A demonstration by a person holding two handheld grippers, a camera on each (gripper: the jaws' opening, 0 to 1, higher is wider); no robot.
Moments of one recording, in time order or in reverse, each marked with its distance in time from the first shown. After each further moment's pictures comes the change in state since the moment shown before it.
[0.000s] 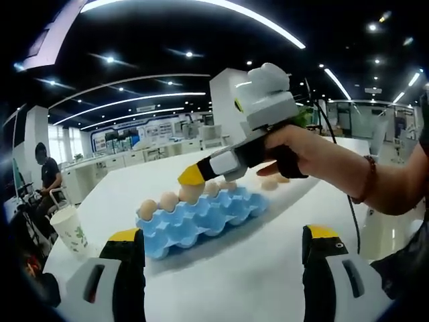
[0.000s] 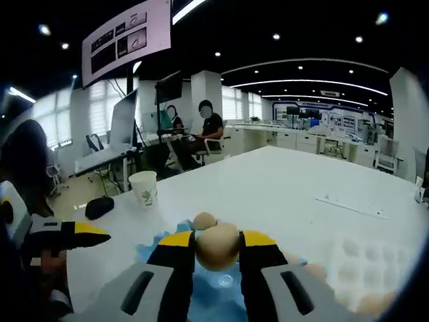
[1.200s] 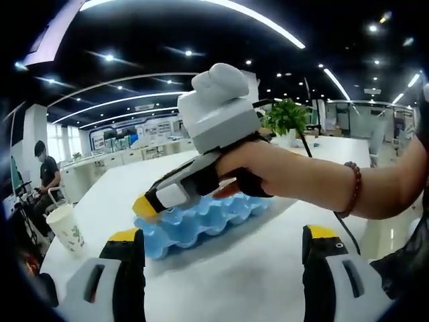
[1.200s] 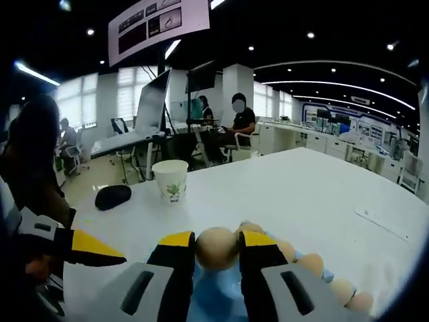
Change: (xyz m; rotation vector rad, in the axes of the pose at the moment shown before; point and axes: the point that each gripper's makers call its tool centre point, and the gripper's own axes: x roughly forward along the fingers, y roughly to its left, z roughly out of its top) left arm 0.009 0.007 -0.005 -0.003 0.011 -0.008; right arm 0.059 0.054 -0.010 -0.110 0.041 0.158
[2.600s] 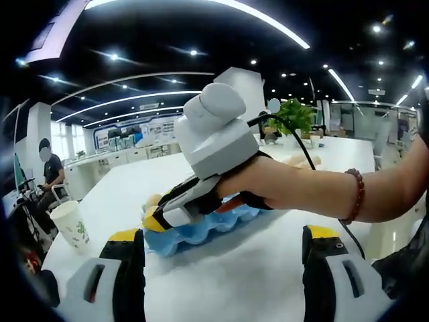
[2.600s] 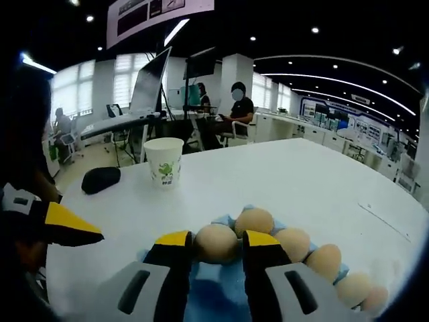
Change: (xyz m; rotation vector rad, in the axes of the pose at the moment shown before) left arm -0.002 0.009 -0.004 -0.013 -0.003 0.026; right arm 0.019 -0.007 -0.021 -0.014 0.066 -0.042
